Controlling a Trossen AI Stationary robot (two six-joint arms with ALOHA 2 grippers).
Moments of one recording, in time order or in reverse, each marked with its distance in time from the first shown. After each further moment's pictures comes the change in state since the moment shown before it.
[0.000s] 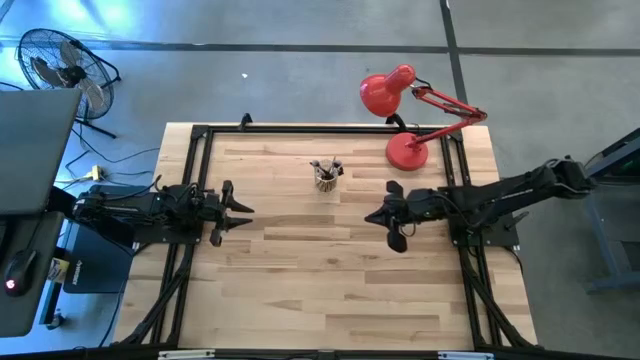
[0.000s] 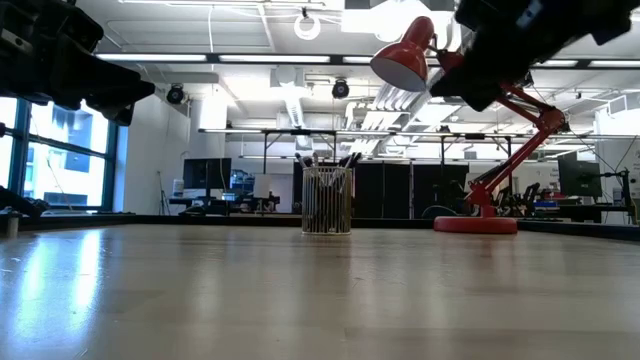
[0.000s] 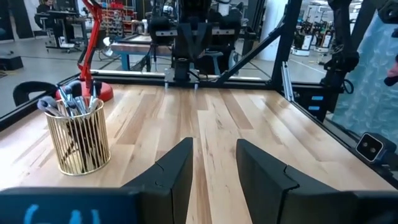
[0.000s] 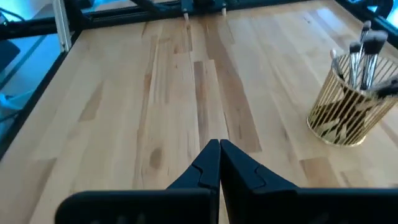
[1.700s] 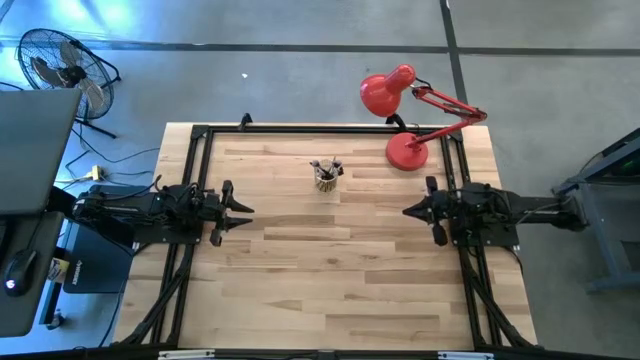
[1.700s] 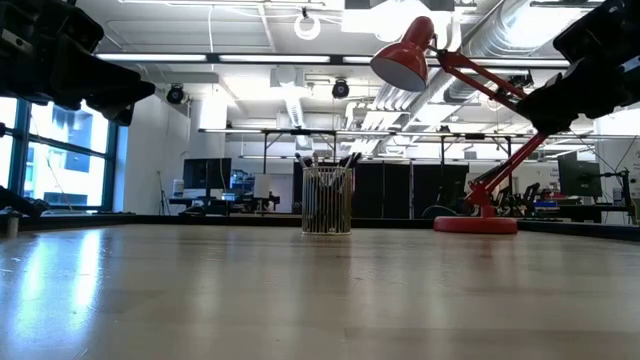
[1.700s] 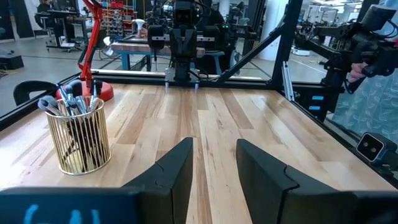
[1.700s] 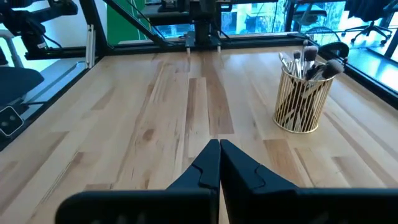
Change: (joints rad) left arm 0.000 0.000 0.001 -0.003 0.000 0.000; right arm -0.157 -0.943 -0.421 -0.283 -0.155 -0.139
